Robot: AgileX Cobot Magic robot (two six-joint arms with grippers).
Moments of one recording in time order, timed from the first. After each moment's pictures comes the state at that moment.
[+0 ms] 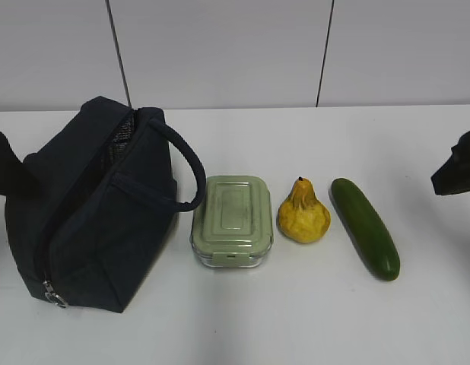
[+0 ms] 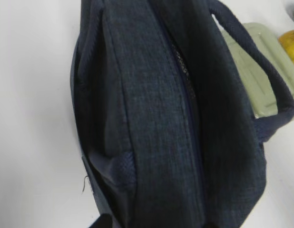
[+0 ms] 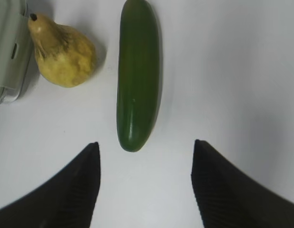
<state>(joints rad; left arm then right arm) -0.18 1.27 -0.97 -0.25 0.93 0.40 -0.02 1.34 -0.93 0.37 0.78 -0.40</state>
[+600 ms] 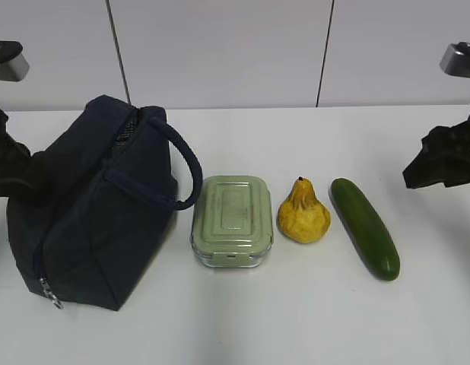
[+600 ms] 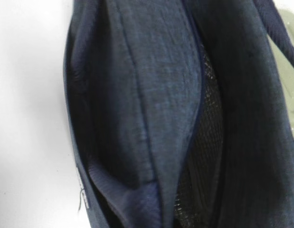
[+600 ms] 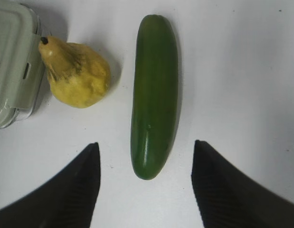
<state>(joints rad) -0.18 1.40 -0.97 -0.27 0.85 0.39 -0.02 1.49 -0.99 0.48 0.77 -0.49</state>
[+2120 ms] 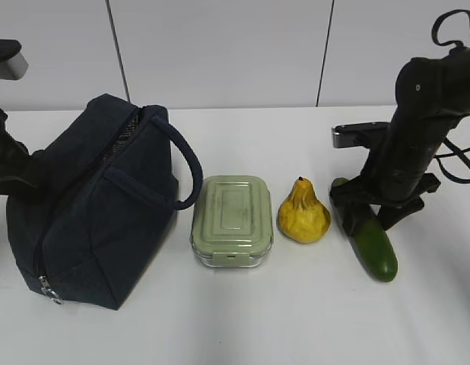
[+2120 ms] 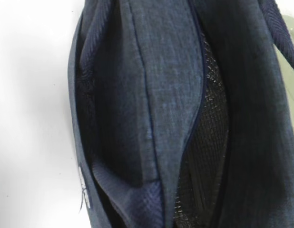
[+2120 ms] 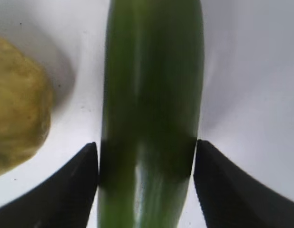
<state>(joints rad) -0.18 1.40 -0.97 -0.27 0.84 0.39 0.20 2.02 -1.31 0.11 0.85 -0.10</state>
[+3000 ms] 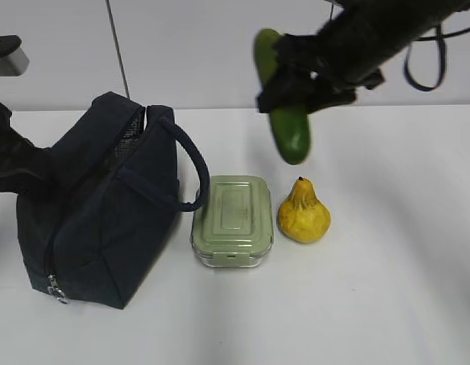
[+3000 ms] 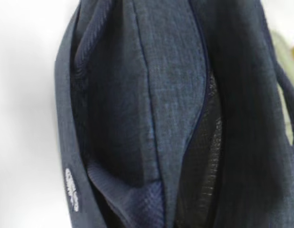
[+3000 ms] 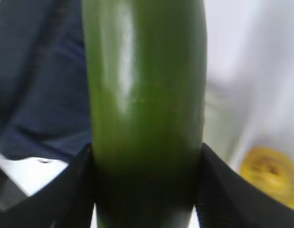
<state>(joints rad) -0.18 1.40 -0.97 -0.36 0.84 0.39 0.32 1.78 -1.54 0.66 0.95 -0.35</state>
